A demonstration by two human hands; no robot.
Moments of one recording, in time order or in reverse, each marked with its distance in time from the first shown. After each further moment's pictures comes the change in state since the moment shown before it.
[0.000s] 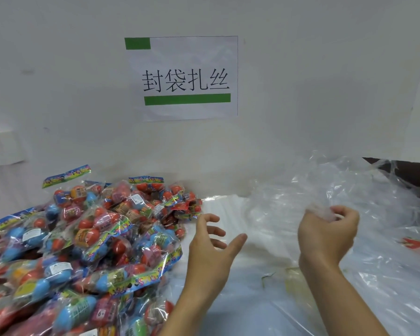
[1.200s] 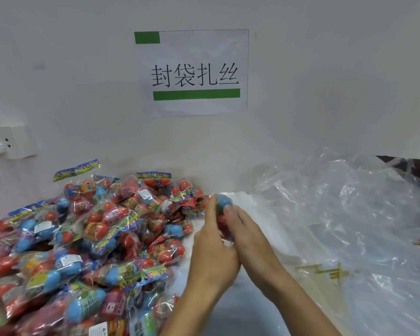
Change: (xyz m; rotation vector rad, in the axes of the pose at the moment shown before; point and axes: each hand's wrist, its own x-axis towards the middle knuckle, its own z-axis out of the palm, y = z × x) left_hand -0.003 0.010 -0.012 0.144 0.002 0.172; right_hand -0.087 0.001 0.020 -0.095 -1.151 0.037
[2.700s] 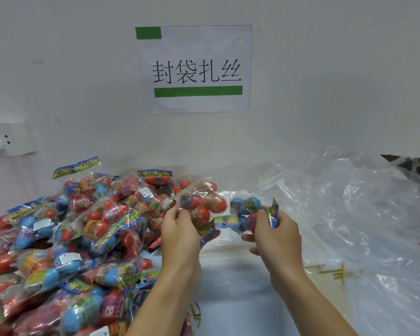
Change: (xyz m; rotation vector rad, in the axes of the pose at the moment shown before) left_hand 0.024 0.002 -0.026 -0.726 0.338 -0.464; right_hand 0.006 0.000 -0.018 -0.028 0.498 0.125
